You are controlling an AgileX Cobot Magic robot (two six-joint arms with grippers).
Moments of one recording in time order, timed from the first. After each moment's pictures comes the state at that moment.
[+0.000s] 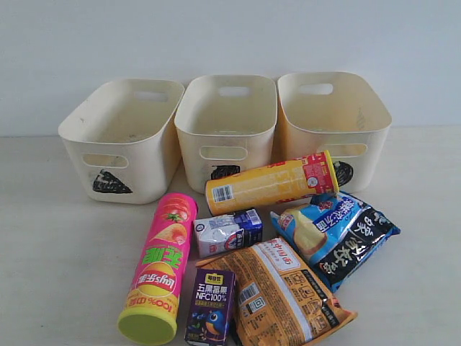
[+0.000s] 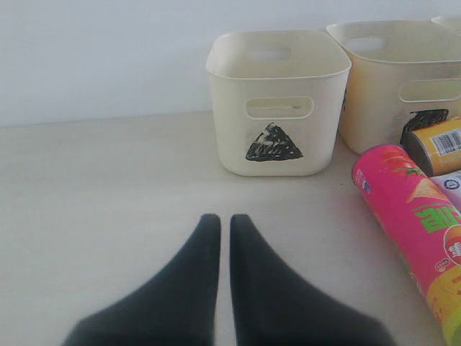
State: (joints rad) left arm -0.05 0.00 0.00 -0.12 0.28 0.17; right arm -0.03 0.64 -0.65 0.08 0.22 0.36
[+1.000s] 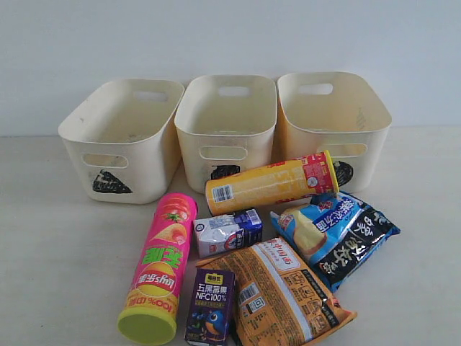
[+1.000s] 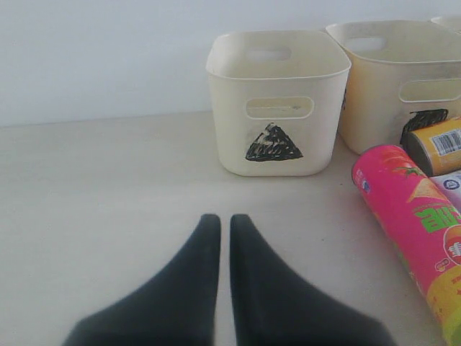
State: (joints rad) left arm -0.05 0.00 0.00 -0.12 0.28 0.17; right arm -0.03 1.20 -0.45 1.74 -0.05 -0.62
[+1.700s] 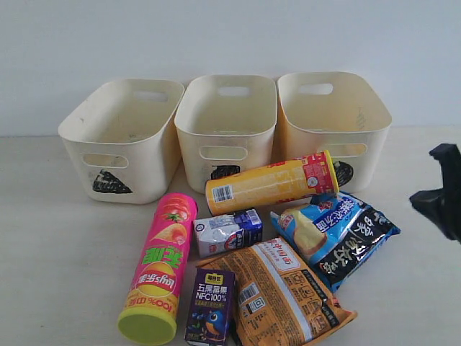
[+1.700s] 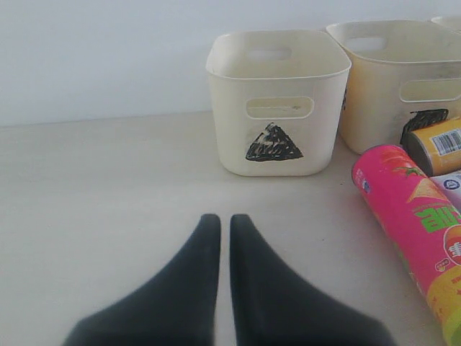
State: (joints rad) left arm -0.05 0.00 0.00 -0.12 0.28 0.17; right arm -0.03 1.50 -0.42 -0.62 -0.54 1.59
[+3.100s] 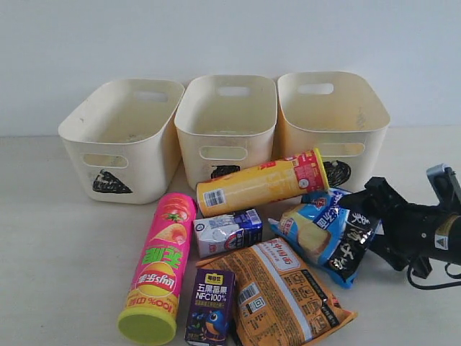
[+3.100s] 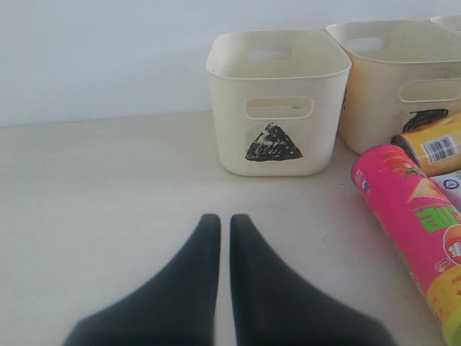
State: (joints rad) left arm -0.05 0.00 0.00 -0.12 0.28 0.17; right arm -0.01 1.99 -0.62 -0.78 -0.81 1.51
